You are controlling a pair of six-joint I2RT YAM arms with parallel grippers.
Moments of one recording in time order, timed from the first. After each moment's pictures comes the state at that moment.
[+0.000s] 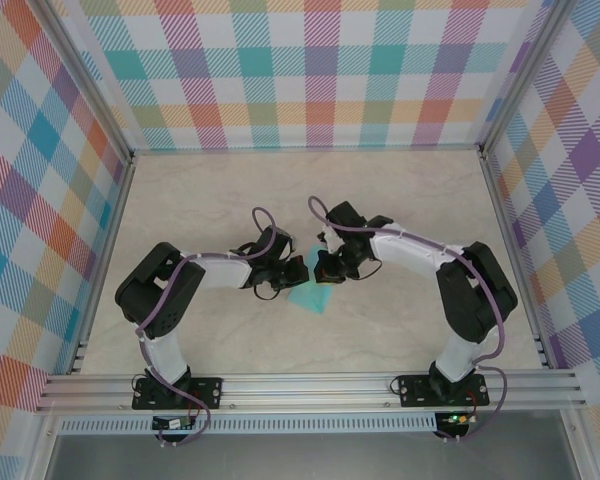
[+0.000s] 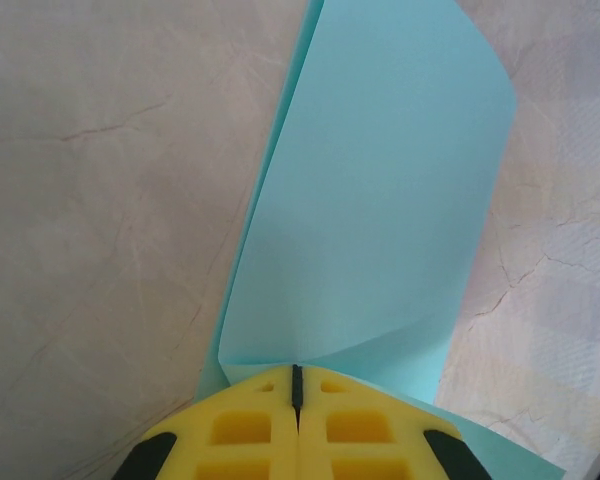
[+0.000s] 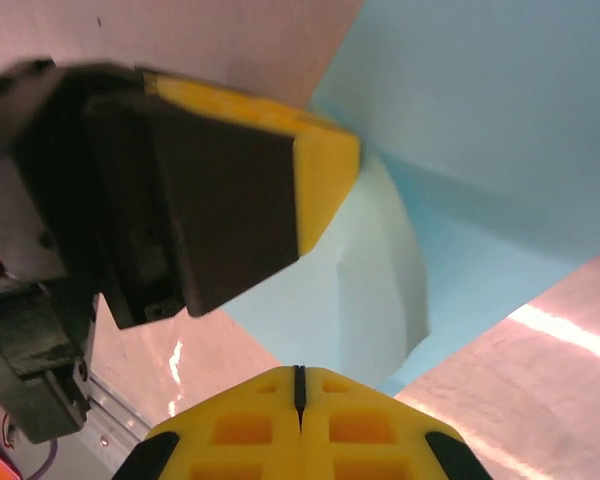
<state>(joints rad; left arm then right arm) -0.64 1.81 0.87 0.02 0.35 -0.82 0.66 1.73 1.15 -0.68 -0.48 0.53</state>
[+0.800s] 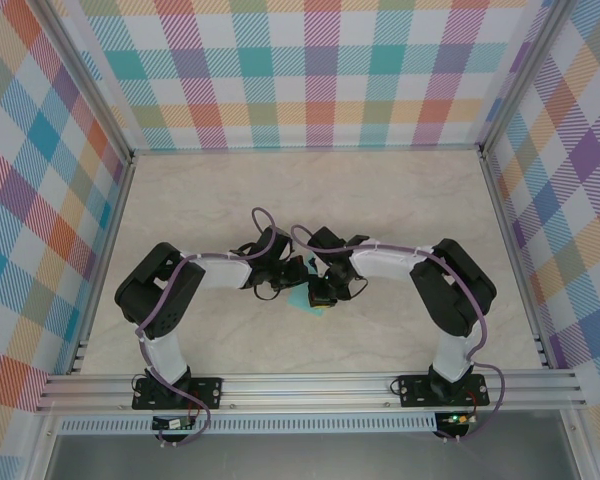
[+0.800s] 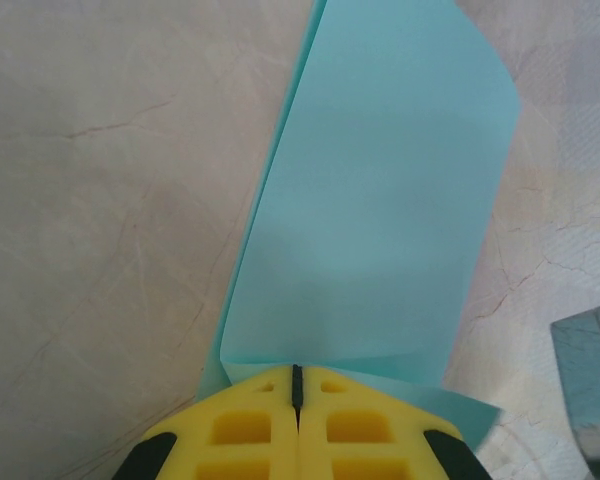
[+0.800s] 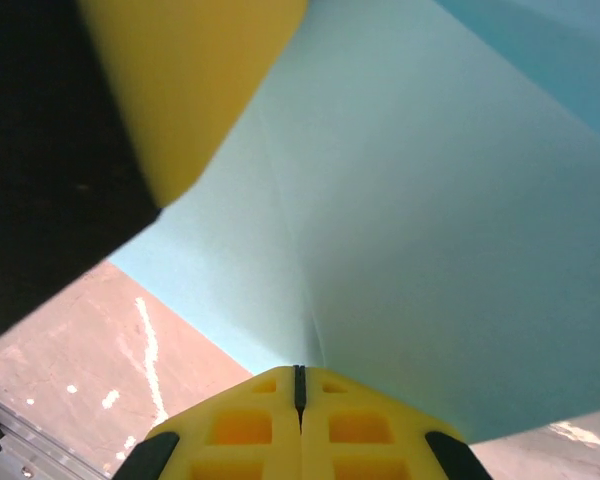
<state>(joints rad) -0.65 1.81 0.86 0.02 0.35 -0.83 0.78 1.83 1.08 -0.62 -0.40 0.63</state>
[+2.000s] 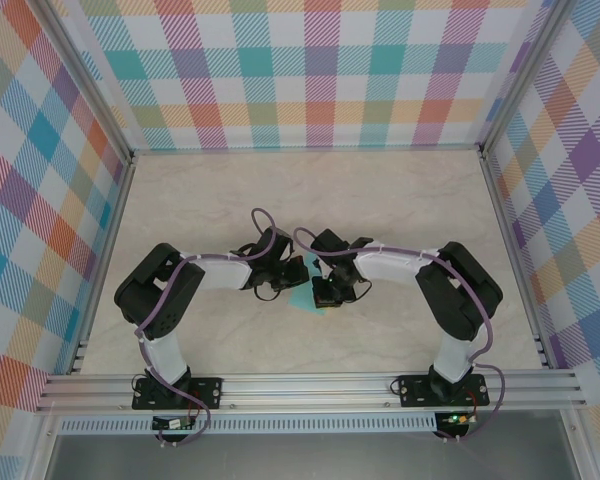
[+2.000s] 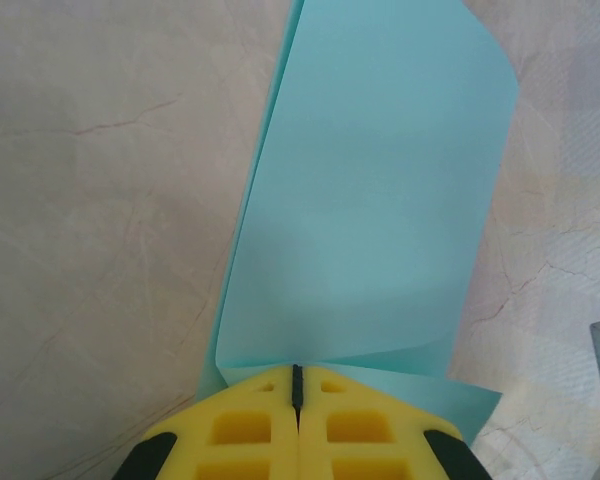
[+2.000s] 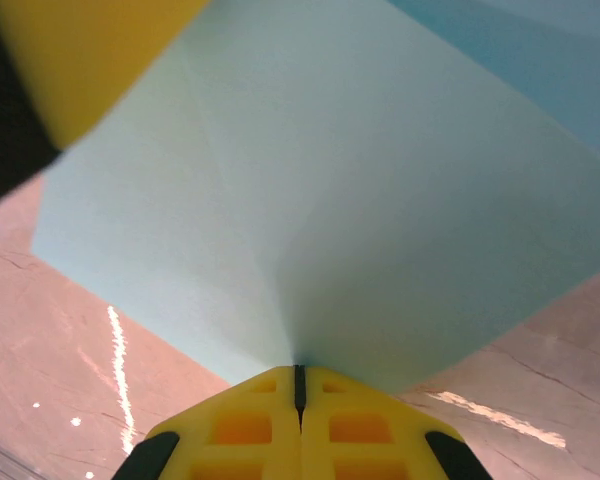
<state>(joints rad) -0.65 1.80 0.86 0.02 0.33 -0.84 0.77 1.79 1.04 -0.63 -0.33 0.61</state>
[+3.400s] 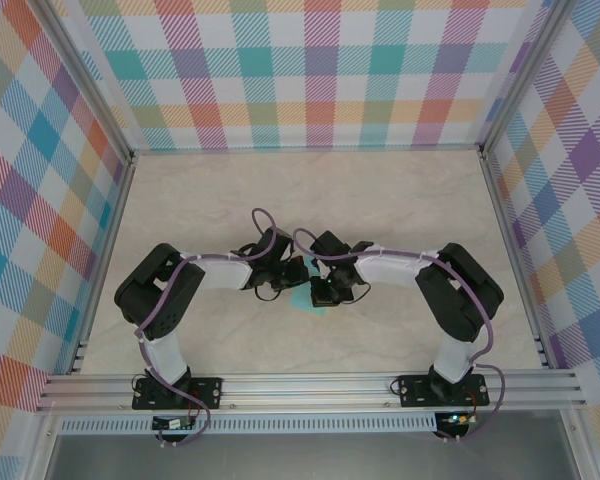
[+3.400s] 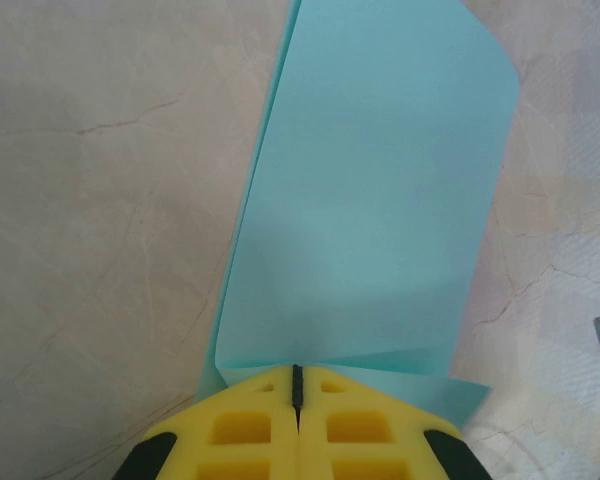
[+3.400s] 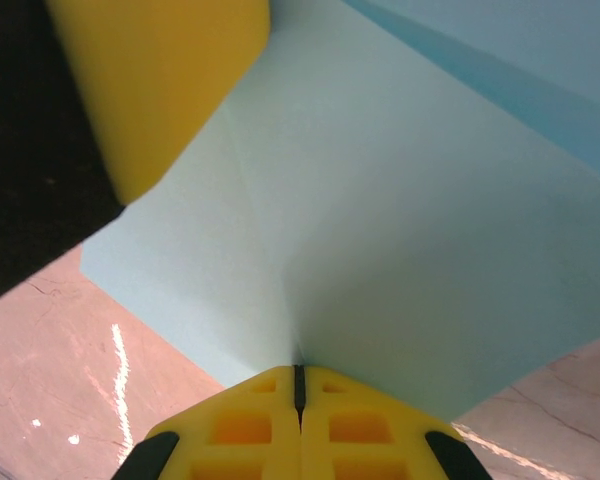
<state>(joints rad) -0.65 1.80 0.86 0.01 0.31 -0.84 0.78 1.78 1.01 -0.54 -0.32 0.61</state>
